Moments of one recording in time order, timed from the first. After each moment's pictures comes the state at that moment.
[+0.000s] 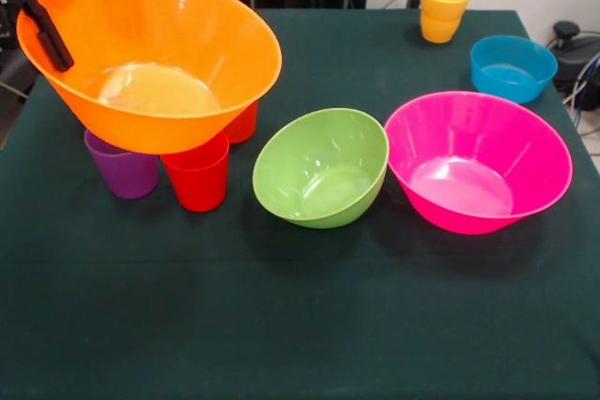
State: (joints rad) arm -1.07 -0.54 0.86 1.37 -0.43 0.97 1.61
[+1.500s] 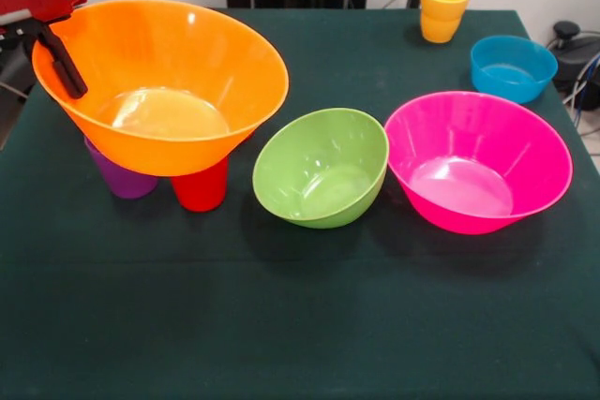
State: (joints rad) arm -1.08 -0.50 0.85 1.38 -0.43 0.91 1.61
